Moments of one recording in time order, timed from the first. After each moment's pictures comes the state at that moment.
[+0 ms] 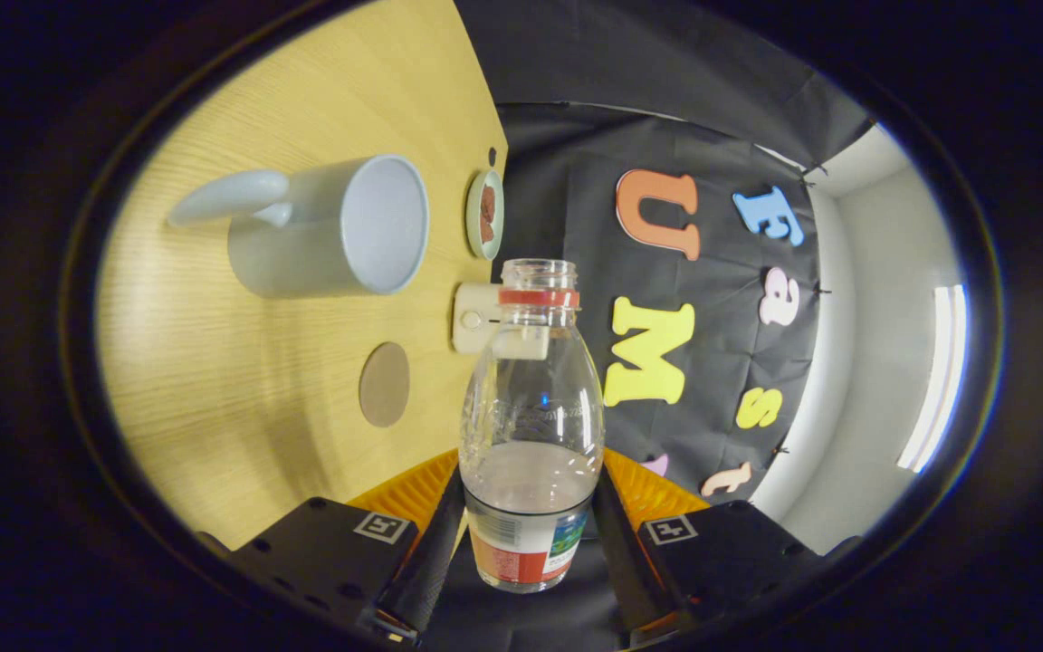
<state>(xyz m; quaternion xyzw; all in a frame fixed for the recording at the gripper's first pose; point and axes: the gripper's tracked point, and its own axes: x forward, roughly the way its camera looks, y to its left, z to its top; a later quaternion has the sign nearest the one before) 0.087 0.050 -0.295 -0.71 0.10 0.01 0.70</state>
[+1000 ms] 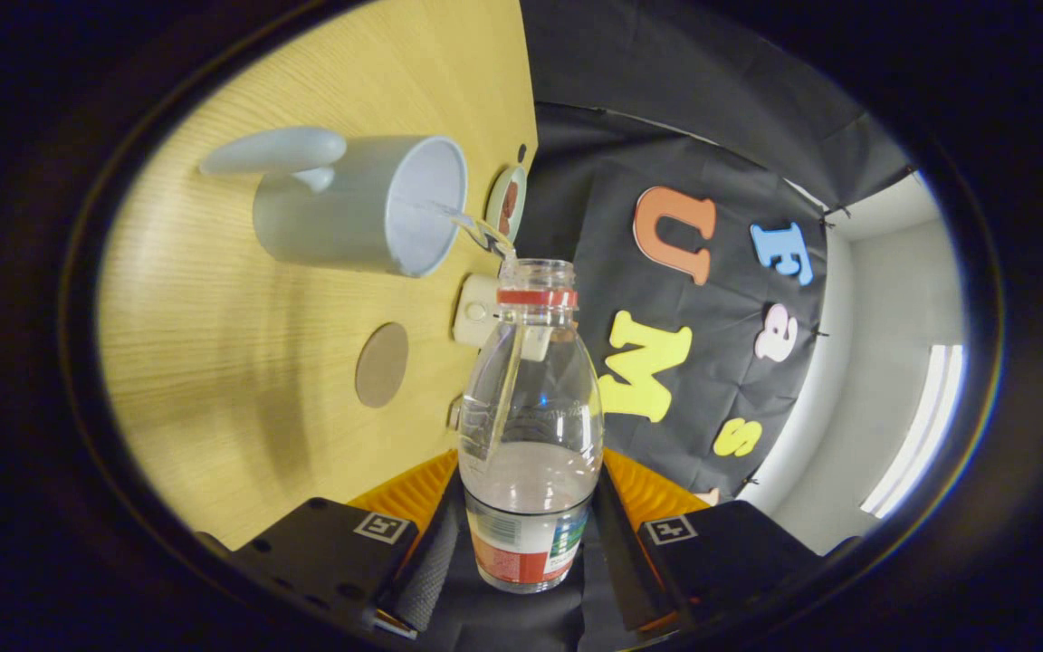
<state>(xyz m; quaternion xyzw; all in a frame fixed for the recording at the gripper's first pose) 0.080 0.055 -0.286 -0.76 0.09 0.01 0.64</state>
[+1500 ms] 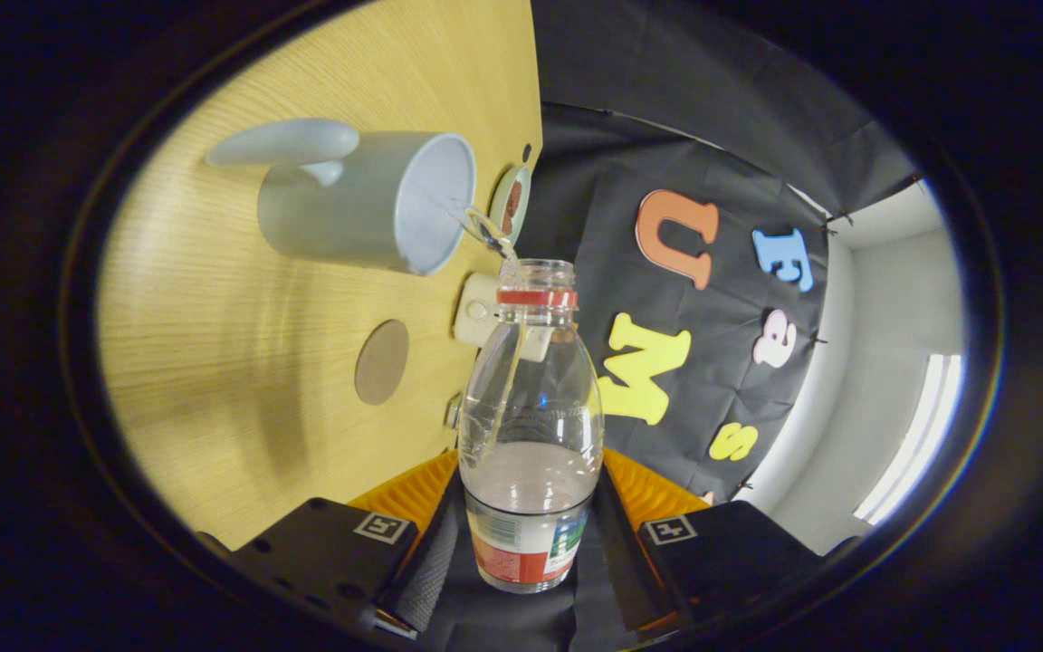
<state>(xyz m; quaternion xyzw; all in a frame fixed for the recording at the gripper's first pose) 0.079 0.054 -0.287 -0.77 0.09 0.01 0.63</state>
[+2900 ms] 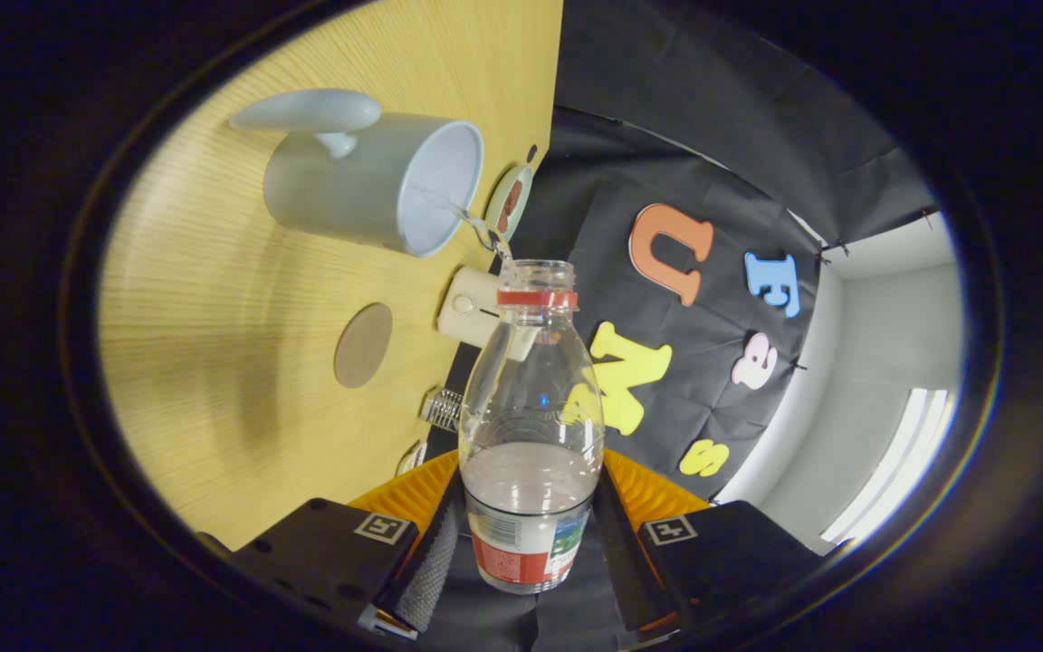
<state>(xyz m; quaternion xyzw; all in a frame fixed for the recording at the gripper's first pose) 0.070 0.061 -0.270 -0.80 0.07 0.00 0.59</state>
